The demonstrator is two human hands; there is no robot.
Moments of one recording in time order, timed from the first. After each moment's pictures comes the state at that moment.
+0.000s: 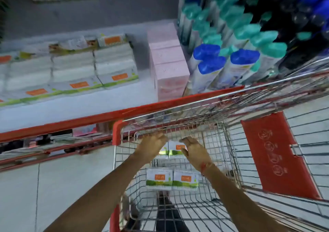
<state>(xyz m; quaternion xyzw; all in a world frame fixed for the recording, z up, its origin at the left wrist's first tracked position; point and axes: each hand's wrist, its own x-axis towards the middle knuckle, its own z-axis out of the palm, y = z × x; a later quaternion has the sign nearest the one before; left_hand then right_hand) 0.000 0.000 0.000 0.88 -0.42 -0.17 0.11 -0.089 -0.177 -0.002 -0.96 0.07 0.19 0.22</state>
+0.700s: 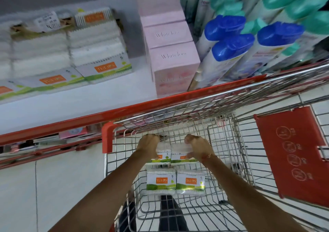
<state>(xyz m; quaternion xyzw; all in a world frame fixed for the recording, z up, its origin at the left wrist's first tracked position) 0.021 -0.010 -0.053 0.88 -0.25 -0.40 0.00 -0.057 -0.194 -0.047 -0.91 0.12 0.35 0.20</state>
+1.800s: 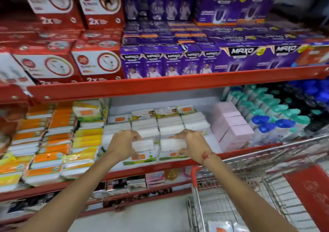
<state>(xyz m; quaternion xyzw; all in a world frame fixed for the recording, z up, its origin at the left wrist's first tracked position) 0.147 0.308 0.251 0.96 -0.17 -0.15 0.17 0.080 0.074 0.249 -0.98 -0.01 0.07 0.18</state>
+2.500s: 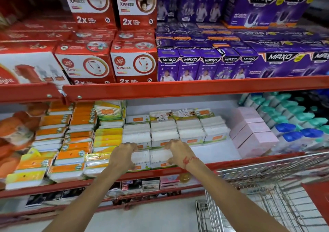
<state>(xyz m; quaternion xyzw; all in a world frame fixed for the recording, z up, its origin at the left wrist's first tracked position) 0.153 0.379 0.206 0.97 -0.13 -0.16 0.07 0.128 0.172 0.197 -0.98 -0.03 0.15 0.14</state>
